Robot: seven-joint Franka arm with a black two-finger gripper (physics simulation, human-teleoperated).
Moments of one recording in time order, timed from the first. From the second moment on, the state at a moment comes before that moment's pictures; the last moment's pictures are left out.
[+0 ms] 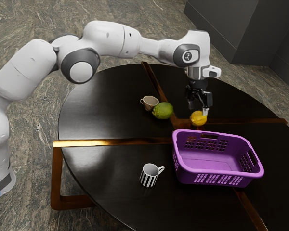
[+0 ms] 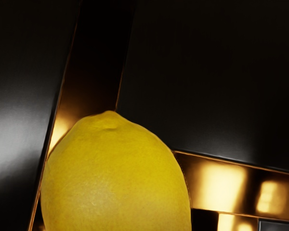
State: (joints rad) arm 0.23 0.68 -0.14 -1.07 -0.29 1.90 0.01
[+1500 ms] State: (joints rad) arm 0.24 0.70 -0.14 -1.16 -0.33 2.06 0.12
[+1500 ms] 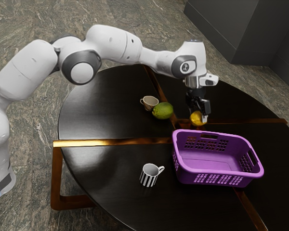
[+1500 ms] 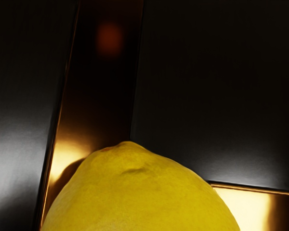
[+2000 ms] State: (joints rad) arm 0.23 0.70 -0.14 -1.15 -0.31 2.08 0.08
